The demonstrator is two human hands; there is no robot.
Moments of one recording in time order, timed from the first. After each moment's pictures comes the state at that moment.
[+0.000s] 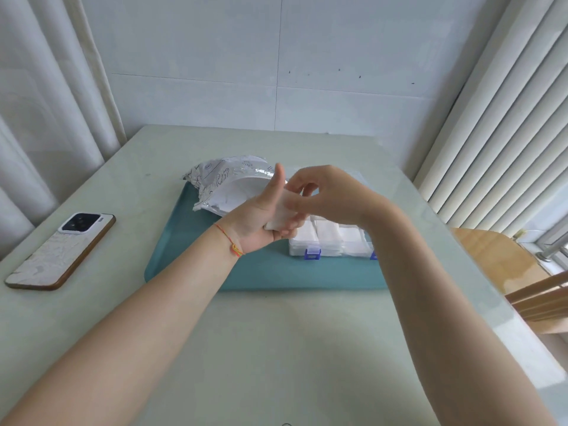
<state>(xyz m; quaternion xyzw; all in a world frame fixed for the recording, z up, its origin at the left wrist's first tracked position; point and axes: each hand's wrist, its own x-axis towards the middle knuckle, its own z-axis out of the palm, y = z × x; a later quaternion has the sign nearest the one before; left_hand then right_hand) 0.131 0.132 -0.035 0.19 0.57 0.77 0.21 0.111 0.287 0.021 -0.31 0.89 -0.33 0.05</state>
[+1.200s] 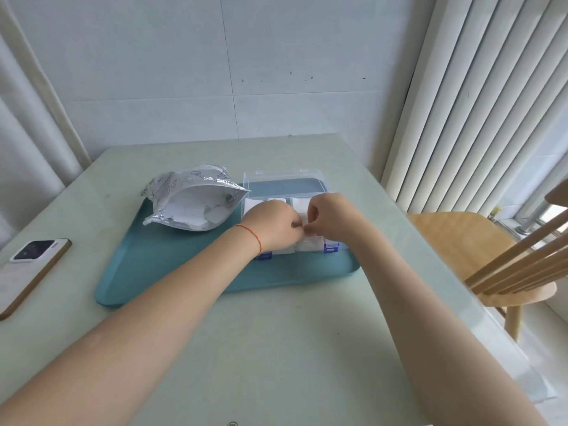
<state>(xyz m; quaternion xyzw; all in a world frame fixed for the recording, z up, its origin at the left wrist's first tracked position) 0.105 0.226 -0.042 0.15 0.98 0.10 0.01 0.072 0.377 -0.050 -0.14 0.97 -0.20 0.02</state>
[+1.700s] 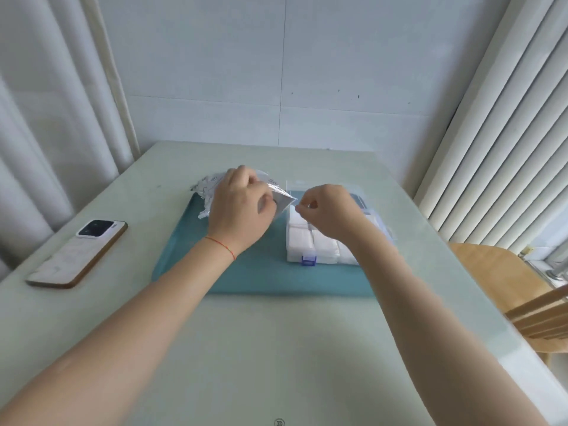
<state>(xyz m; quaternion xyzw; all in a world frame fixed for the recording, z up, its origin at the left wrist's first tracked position) 0.131 0.110 -0.041 0.07 0.90 0.16 -0.40 0.092 0.290 -0.009 -0.22 0.95 -0.21 -0.07</state>
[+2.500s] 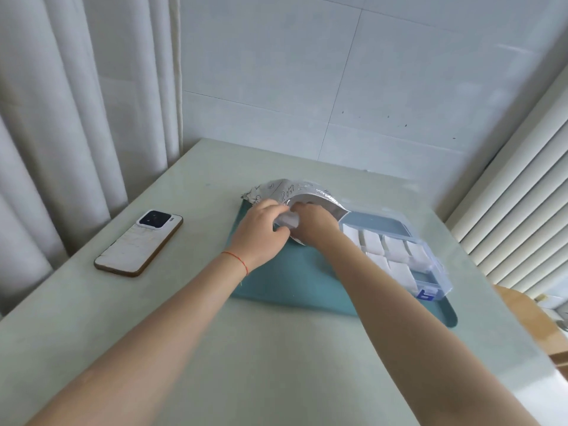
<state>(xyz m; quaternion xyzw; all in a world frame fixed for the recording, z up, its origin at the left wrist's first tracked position) 0.155 0.035 -0.064 0.01 0.90 0.38 -0.23 0.062 0.148 -0.046 -0.21 0.98 -0.04 0.02</state>
